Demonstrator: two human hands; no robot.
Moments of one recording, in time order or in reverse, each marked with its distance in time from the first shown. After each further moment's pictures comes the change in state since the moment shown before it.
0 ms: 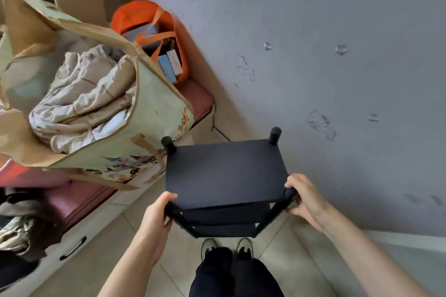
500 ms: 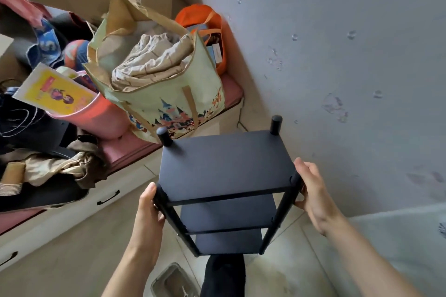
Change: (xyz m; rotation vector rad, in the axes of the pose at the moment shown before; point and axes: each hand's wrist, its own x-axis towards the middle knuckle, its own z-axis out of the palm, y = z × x) left_hand -0.176 -0.116 -0.084 -0.125 0.090 0.360; right_hand -0.136 0.095 0.001 -0.064 -0.115 -0.345
